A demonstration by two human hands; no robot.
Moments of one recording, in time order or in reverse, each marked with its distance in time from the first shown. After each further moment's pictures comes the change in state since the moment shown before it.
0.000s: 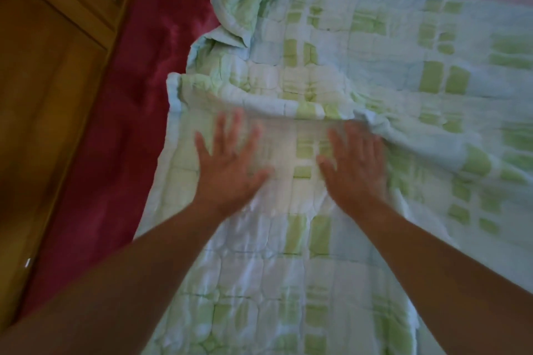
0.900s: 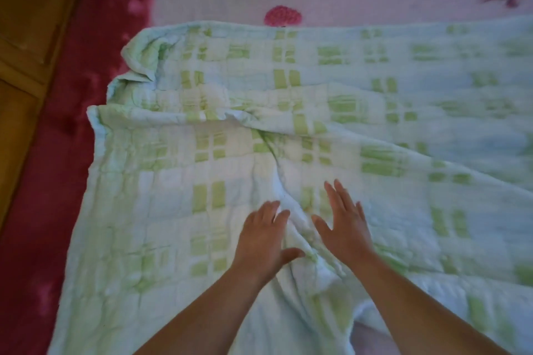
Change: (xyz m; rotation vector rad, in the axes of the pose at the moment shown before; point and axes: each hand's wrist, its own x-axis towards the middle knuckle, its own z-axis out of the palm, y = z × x) left_hand -0.158 0.271 -0.039 -0.143 -0.378 0.269; right_hand -0.264 0.119 -0.098 0.292 -0.114 0.378
